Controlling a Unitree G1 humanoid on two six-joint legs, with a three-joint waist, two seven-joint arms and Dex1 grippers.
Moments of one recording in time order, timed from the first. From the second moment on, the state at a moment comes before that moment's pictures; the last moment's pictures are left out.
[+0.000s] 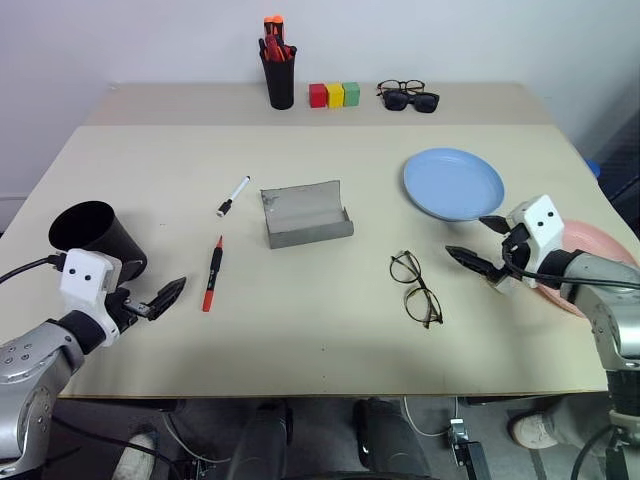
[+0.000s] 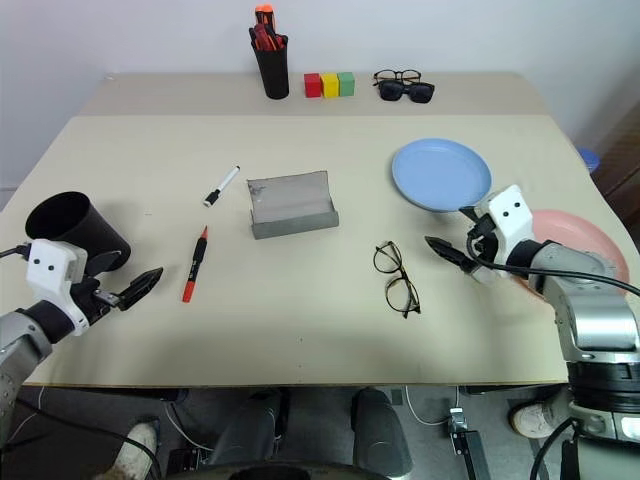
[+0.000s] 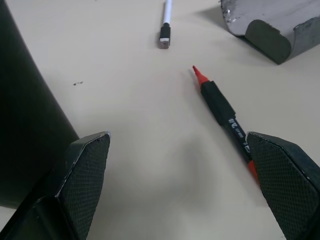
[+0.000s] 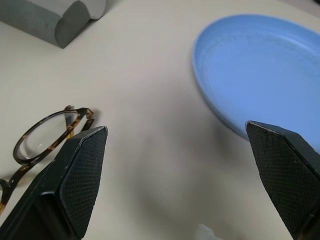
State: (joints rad) left arm 0.18 0.66 0.48 -0.42 -0.49 0.58 -0.57; right arm -0.27 -0.76 -0.19 -0.04 0.32 0.46 0.79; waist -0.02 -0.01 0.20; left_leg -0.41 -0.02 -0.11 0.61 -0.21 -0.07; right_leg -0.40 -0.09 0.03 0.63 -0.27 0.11
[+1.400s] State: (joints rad) left arm -0.46 0.49 0.20 -0.32 -0.33 1.06 -0.17; right arm -0.40 -0.36 0.20 -0.40 0.36 0.62 0.63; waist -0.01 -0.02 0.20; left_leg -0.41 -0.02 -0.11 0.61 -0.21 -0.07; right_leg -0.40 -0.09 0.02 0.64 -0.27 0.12
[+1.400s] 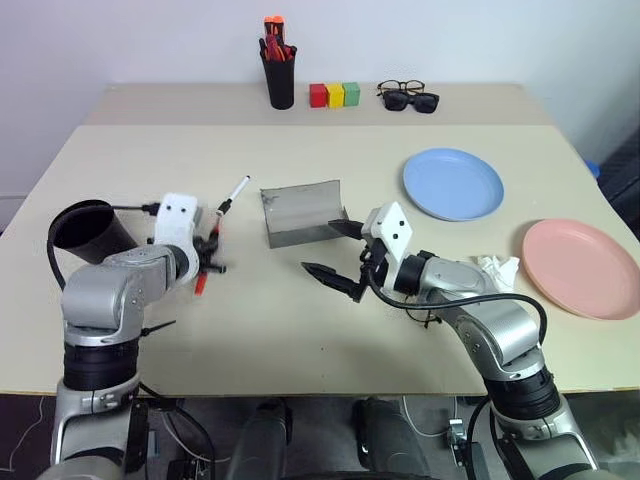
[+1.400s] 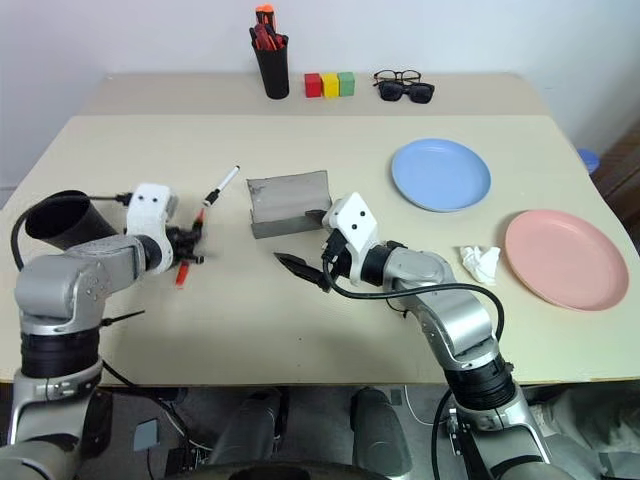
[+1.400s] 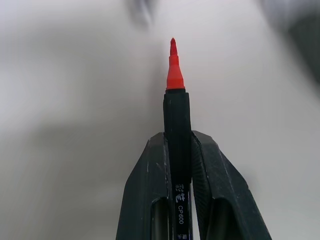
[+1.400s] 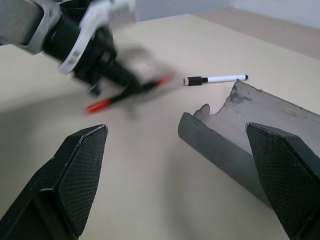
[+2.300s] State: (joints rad) left arm -0.29 0.43 0.49 -0.34 -0.17 0.43 -0.01; right arm -0.50 -0.29 0.23 -0.32 0.37 0.57 0.69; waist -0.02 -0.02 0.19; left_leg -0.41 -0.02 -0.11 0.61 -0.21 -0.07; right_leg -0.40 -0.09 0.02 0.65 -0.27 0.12
